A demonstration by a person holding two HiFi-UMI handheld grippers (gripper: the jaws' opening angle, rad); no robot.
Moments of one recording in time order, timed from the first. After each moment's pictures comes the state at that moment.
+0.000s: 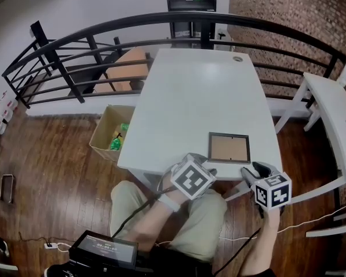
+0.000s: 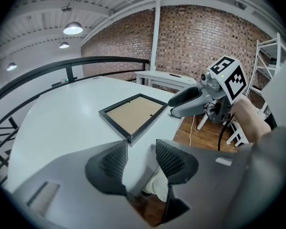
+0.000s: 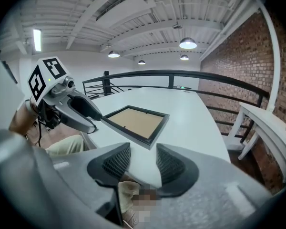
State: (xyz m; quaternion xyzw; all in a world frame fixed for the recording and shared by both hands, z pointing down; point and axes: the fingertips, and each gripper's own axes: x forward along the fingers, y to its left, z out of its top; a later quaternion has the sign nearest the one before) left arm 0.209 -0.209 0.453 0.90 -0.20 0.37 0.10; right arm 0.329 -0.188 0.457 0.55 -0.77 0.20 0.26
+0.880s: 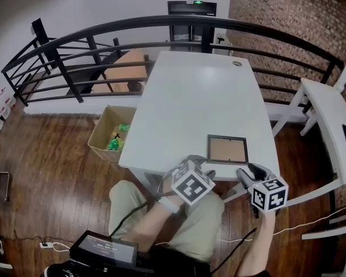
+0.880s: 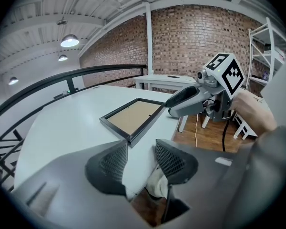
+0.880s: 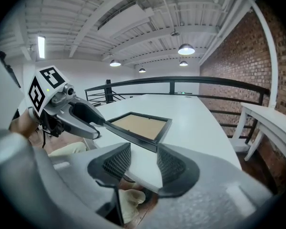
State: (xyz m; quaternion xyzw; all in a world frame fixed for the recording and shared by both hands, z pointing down) left arm 0.211 -0.205 0.456 0.91 -0.21 0.35 0.05; right arm 0.319 -0.189 0.454 0.55 -0.78 0.18 0.21
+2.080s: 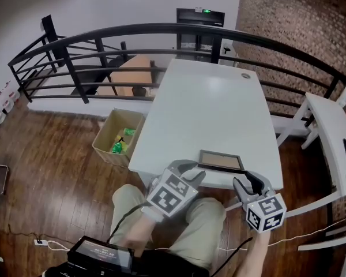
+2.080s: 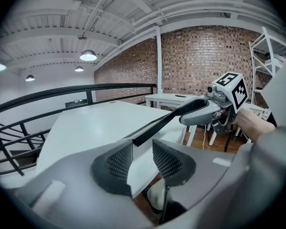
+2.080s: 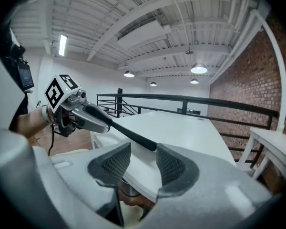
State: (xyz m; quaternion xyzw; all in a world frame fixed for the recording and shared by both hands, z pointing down) left arm 0.132 -0.213 0.400 0.93 -0.27 0.24 0.05; right arm 0.244 -0.178 0.394 0.53 -0.82 0.07 0.19
